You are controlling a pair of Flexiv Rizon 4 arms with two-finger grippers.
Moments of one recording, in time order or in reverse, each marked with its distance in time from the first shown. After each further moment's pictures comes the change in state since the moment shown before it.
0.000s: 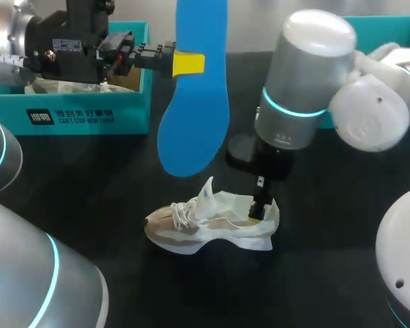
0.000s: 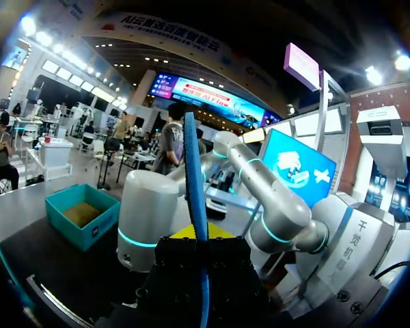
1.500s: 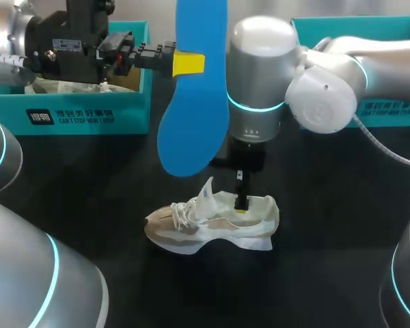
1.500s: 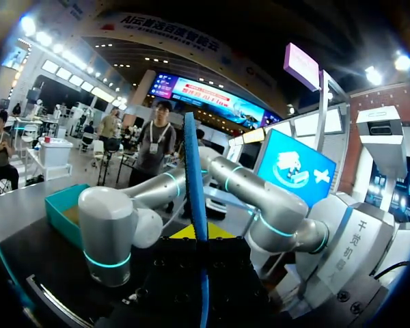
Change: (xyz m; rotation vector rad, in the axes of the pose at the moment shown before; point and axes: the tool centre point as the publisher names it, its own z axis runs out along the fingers) left arm 0.000 0.000 0.000 0.000 0.000 0.000; right arm -0.049 0.032 0.046 0.082 0.002 -0.114
